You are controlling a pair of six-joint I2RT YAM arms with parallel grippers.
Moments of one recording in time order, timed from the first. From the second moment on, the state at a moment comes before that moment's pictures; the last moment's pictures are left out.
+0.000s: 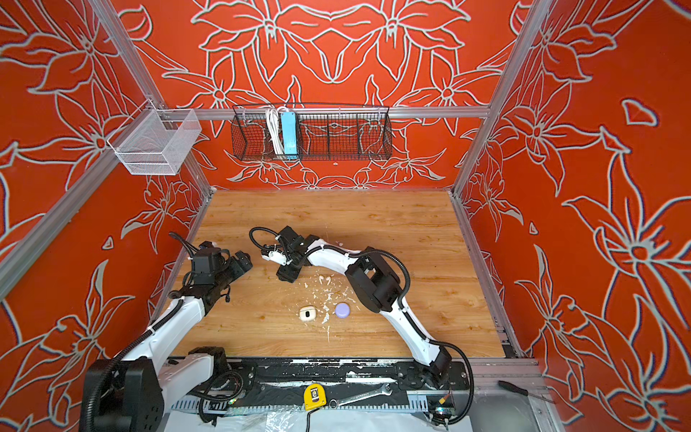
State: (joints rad) left arm 0.08 1.05 0.50 -0.13 -0.03 -0.60; right arm 0.88 2.37 1.89 -0.56 -0.24 -0.33
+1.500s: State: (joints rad) left arm 0.08 1.08 0.49 -0.13 0.01 -0.59; right arm 0.85 2.10 1.56 -0.18 -0.27 -0.38
